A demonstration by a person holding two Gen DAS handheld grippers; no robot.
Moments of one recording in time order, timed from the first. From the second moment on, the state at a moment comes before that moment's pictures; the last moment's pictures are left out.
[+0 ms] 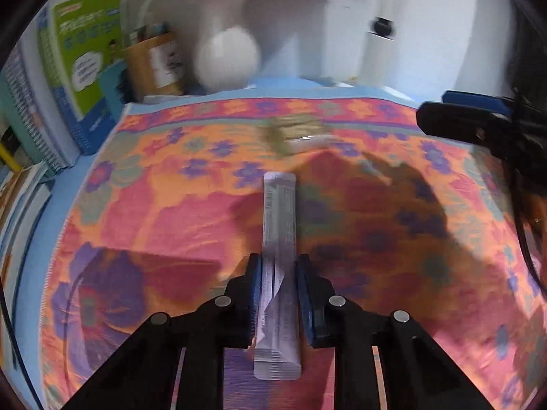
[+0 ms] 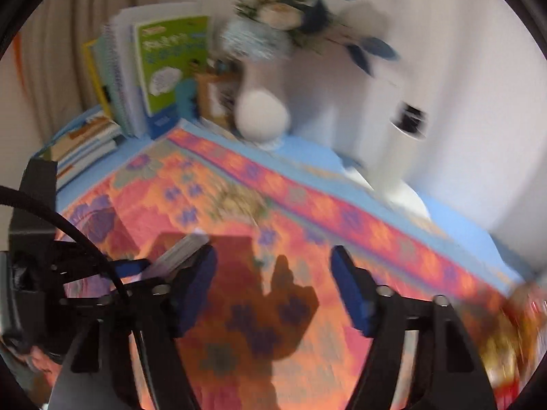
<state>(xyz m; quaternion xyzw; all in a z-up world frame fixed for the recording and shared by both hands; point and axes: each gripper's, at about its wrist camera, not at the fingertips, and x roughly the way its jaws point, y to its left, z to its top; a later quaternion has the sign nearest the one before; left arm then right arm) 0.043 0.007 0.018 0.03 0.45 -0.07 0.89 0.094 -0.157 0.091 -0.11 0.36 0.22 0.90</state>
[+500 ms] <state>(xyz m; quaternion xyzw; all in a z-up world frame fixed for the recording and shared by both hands) 0.056 0.061 0.016 -0.06 0.45 -0.09 0.89 0.188 -0.097 0.024 -0.17 0.42 0.28 0.85</state>
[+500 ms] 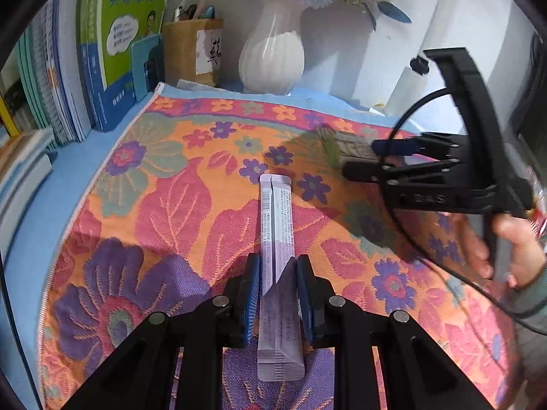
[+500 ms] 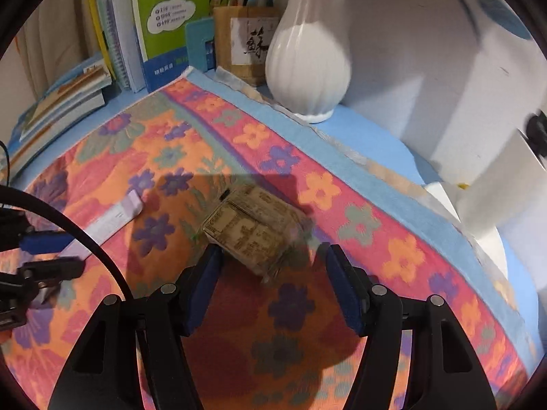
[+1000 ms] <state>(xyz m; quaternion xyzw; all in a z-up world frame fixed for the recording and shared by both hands) 0.055 0.059 0.015 -0.04 0.45 -0.08 0.89 0.187 -0.086 0.027 -0.15 0.42 0.27 0.86</state>
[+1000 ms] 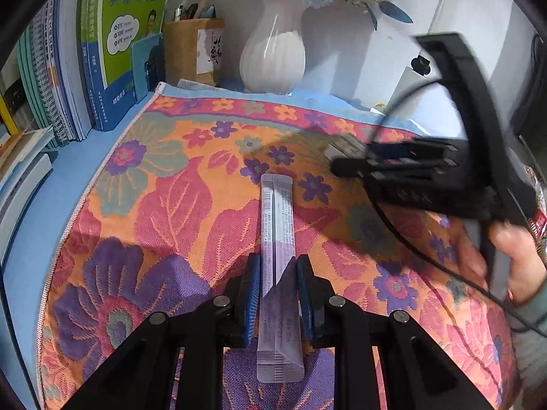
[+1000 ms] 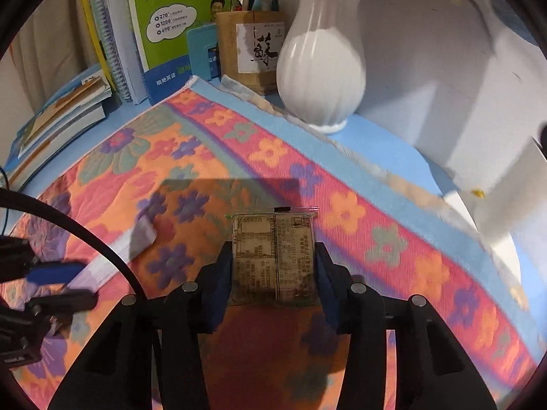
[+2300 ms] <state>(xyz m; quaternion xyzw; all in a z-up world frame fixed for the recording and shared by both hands) -0.002 -0.272 0.166 0.05 0.34 -0.41 0.85 -0.078 -0.436 0.164 0.13 0.30 -0.06 0.94</state>
